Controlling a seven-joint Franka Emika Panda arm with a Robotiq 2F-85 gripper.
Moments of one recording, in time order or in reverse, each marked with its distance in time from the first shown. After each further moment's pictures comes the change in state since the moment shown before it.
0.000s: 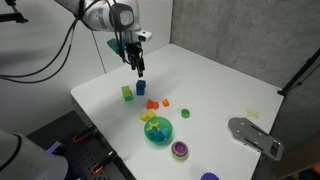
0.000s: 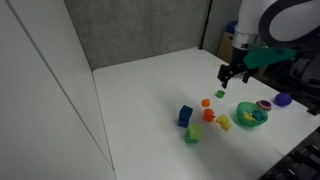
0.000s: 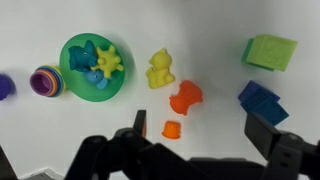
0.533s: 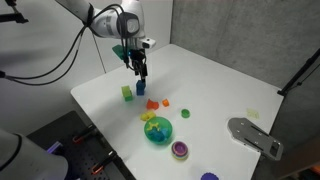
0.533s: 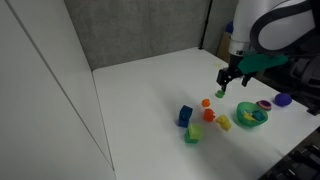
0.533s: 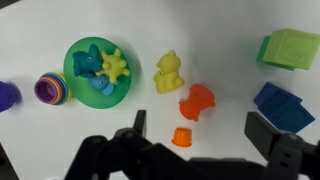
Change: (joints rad) arm 0.028 0.071 -0.049 0.027 -0.020 0.001 0.033
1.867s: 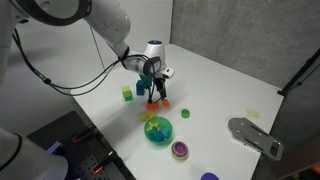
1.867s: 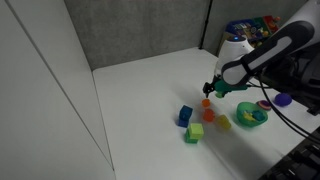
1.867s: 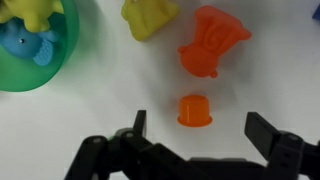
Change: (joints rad) arm 0.021 0.492 -0.160 0.231 0.090 0.433 0.017
